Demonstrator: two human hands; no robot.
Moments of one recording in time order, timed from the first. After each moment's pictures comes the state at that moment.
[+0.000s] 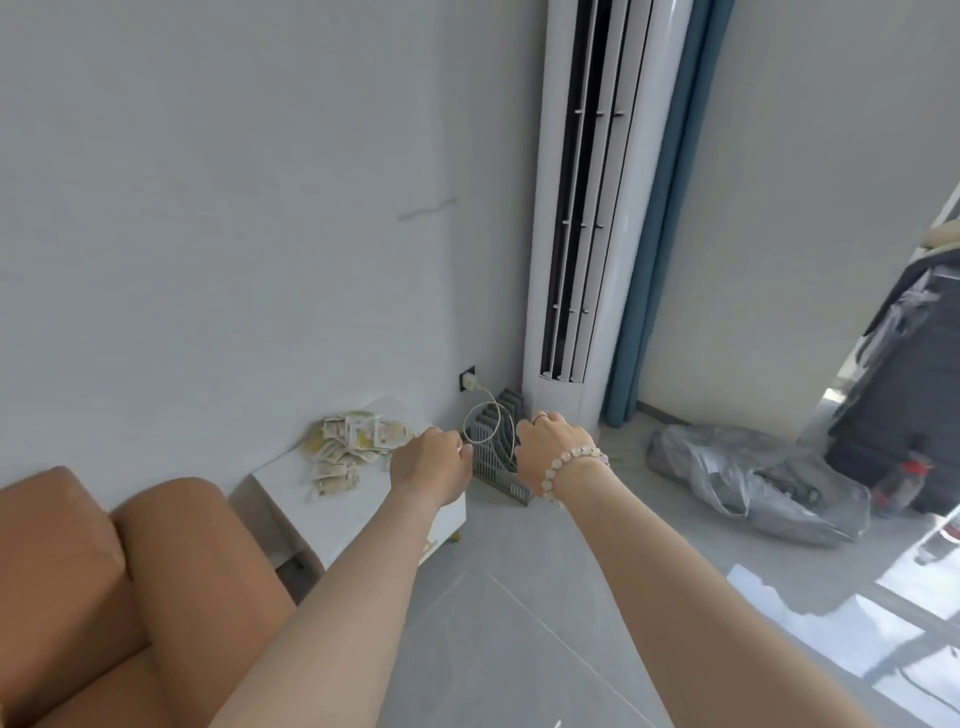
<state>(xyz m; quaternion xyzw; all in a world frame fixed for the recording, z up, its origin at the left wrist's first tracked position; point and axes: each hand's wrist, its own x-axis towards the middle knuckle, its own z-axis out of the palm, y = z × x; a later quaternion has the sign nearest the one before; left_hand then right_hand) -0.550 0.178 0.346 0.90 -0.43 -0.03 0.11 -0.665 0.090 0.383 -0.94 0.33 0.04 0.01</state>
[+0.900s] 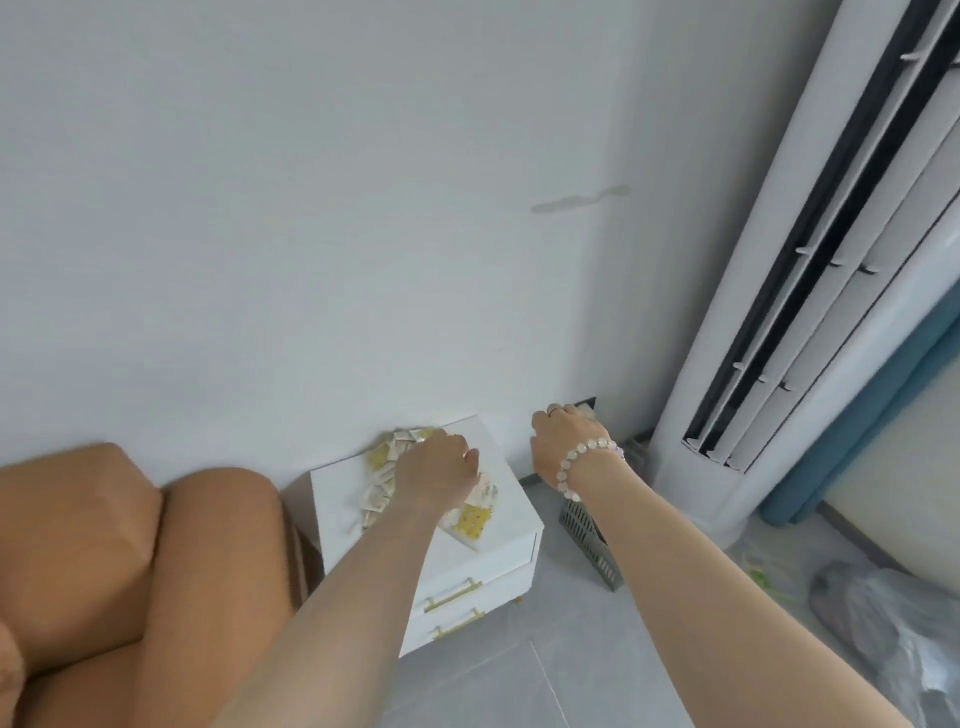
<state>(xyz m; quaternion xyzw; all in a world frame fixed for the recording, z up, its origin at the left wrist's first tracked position) -0.312 0.002 0.308 0.96 -0.23 -0.09 0.11 -0.376 -0.138 0.347 -0.98 0.15 0.08 0.01</state>
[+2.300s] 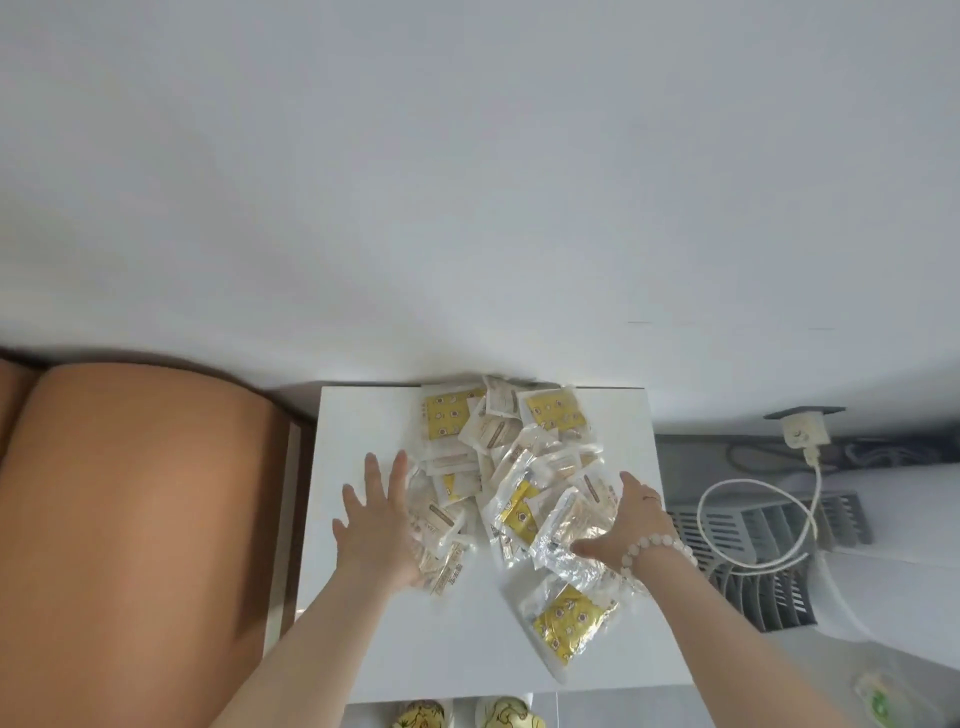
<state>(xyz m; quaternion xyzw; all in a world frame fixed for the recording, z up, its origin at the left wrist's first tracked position) -0.031 0.076 -0.033 0.91 0.07 -0.39 0.10 -0.036 -0.169 -0.007 -0.87 0.26 0.39 0.16</state>
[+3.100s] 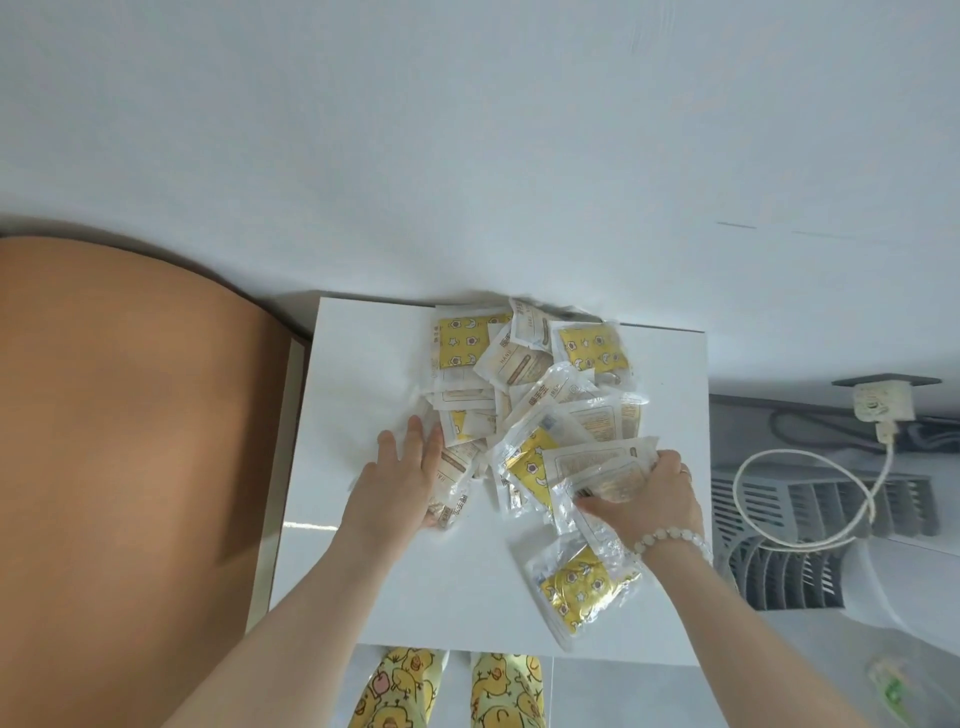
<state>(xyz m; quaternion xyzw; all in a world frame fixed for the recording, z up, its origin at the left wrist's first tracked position) -0.061 0.070 -0.104 0.94 -0.11 -0.31 -0.03 -0.058 -0.174 -0.078 -0.88 0.31 0.30 0.19</state>
